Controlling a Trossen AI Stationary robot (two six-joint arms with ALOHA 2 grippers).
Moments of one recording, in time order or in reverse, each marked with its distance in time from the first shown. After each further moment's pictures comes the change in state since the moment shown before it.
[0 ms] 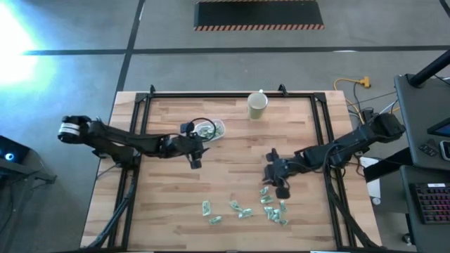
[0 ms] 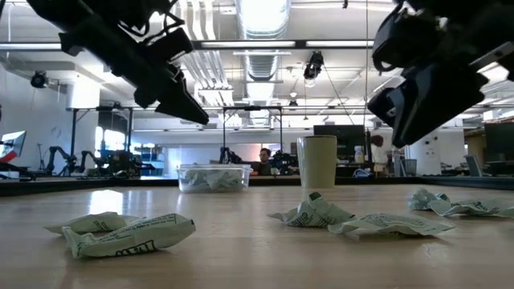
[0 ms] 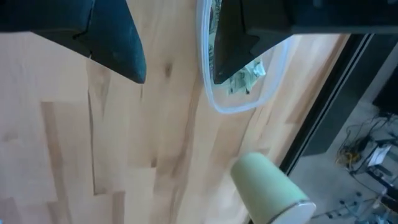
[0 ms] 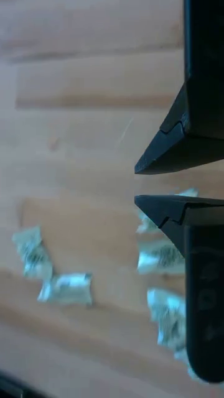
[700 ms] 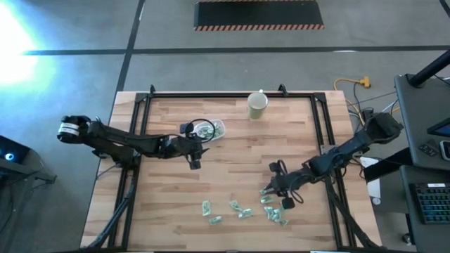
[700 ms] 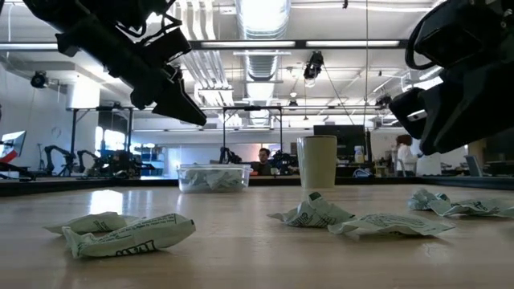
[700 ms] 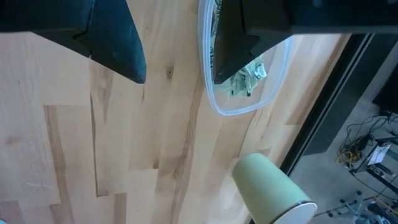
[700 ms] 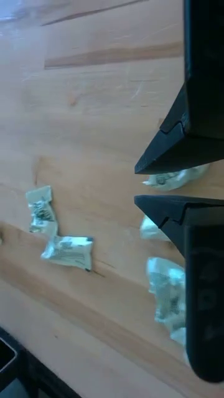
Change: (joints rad) left arm -0.013 -0.010 -0.014 0.002 -0.005 0.000; right arm 0.192 0.030 -0.175 0.370 0.163 0.006
